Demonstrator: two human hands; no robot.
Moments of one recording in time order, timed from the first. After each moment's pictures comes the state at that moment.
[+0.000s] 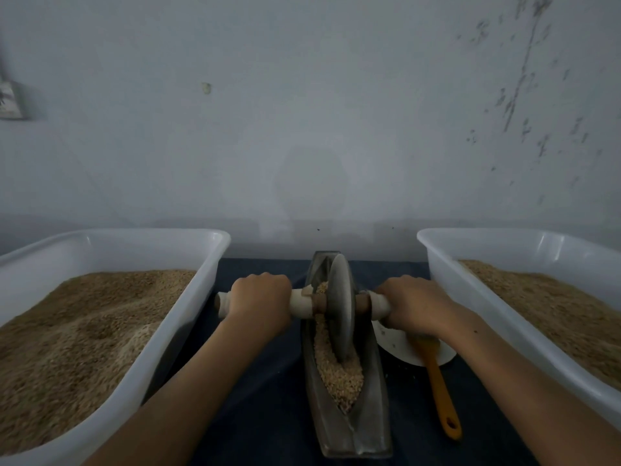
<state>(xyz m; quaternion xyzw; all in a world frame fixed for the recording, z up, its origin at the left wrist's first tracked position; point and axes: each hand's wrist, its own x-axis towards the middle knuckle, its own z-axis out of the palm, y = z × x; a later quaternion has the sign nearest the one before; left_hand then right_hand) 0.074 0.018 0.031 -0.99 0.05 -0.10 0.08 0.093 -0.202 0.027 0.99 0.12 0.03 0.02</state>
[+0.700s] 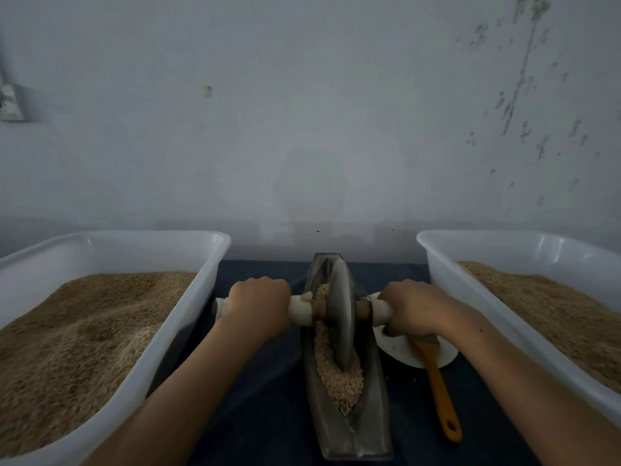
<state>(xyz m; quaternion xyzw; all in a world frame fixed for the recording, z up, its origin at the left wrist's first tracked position) 0.076 0.022 0.032 -0.99 0.07 -0.07 0.09 0.085 -0.198 0.038 0.99 0.10 -0.05 0.02</state>
